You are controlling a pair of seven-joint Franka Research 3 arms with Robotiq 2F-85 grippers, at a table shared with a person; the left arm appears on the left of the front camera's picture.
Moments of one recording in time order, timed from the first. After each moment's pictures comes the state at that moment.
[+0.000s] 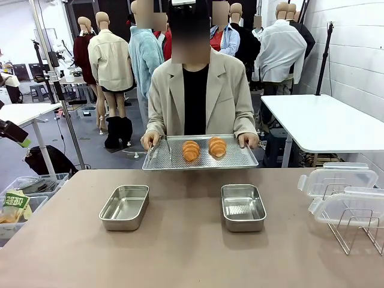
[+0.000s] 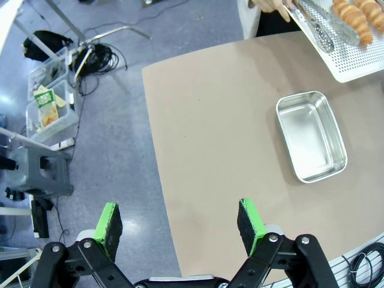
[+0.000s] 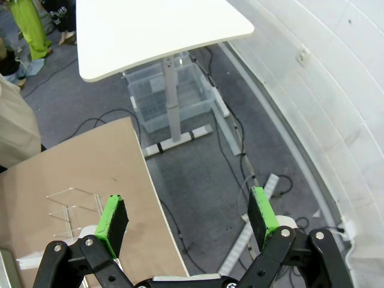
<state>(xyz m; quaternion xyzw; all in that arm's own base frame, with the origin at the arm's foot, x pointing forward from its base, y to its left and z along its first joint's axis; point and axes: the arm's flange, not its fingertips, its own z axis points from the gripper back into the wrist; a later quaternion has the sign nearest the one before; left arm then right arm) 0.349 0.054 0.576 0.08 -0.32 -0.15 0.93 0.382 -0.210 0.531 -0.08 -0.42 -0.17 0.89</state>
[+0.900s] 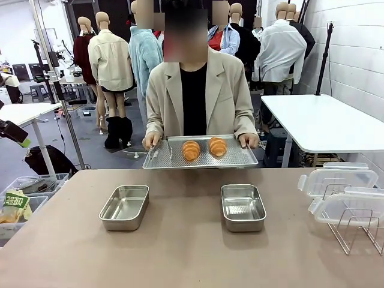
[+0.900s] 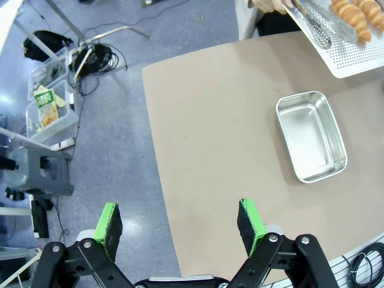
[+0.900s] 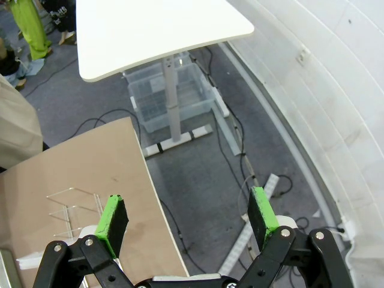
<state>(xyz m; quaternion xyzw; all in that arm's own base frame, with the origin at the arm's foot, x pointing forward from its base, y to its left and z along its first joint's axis) 0.349 0.054 0.576 0.08 -0.32 -0.15 0.93 0.382 -0.210 0.531 -0.08 -0.42 -0.17 0.89</state>
